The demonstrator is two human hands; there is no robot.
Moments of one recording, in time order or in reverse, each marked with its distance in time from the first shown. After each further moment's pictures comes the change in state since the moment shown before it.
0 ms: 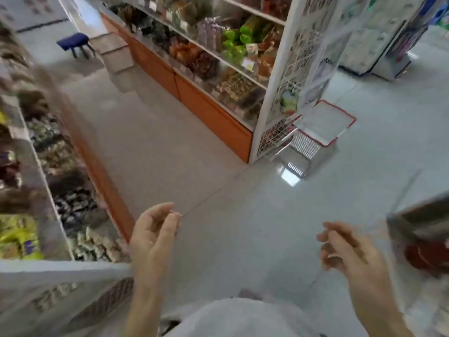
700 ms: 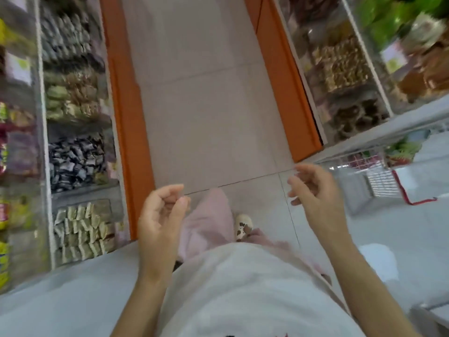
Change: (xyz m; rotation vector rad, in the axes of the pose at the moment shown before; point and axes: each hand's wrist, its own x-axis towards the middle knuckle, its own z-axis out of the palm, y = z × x) left_hand 0.287 -0.032 0.102 0.186 0.288 -0.312; right_hand 0.381 -0.021 0.304 -0.481 -0.627 0.033
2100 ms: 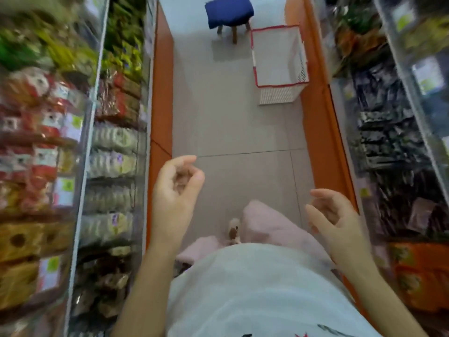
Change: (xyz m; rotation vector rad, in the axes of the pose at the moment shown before) left_hand 1.268 0.443 0.089 -0.015 0.126 0.100; right_hand 1.108 -0.563 0.417 -0.092 -0.183 -0.043
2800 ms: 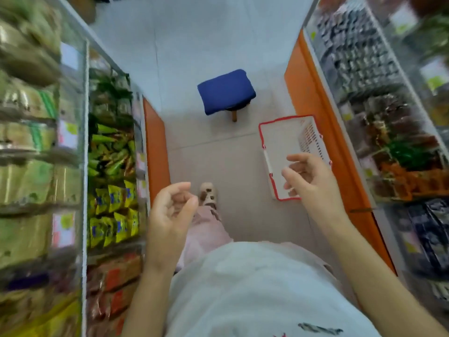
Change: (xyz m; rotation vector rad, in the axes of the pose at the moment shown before) left_hand 0.650 0.089 0.066 -0.007 -0.116 -0.046; right_hand 0.636 -0.305 0.171 0.003 0.087 -0.037
